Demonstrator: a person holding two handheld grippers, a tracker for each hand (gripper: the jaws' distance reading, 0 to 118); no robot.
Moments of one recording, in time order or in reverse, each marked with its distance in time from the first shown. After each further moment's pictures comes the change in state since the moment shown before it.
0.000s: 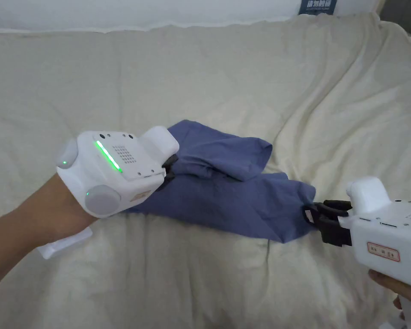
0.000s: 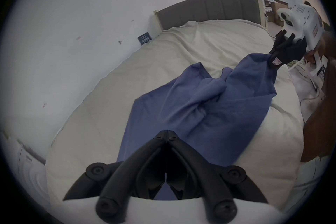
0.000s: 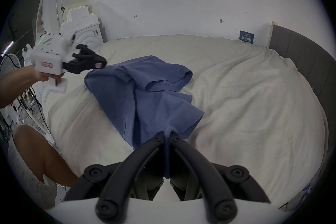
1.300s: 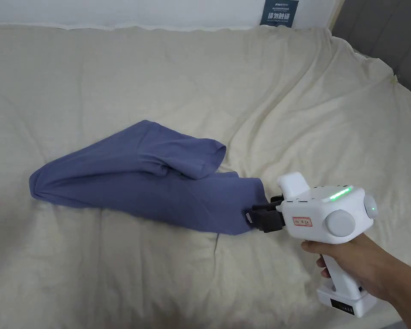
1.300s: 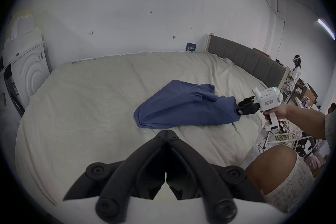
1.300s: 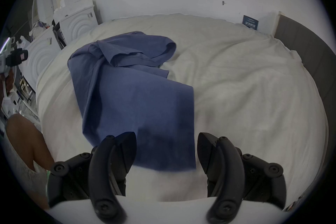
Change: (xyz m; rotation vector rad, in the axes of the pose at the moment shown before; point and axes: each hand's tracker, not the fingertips) left arm 0.004 -0.087 0.245 0.033 0.096 0.715; right arm 0.051 0.003 -0.056 -0.175 -0.007 0.054
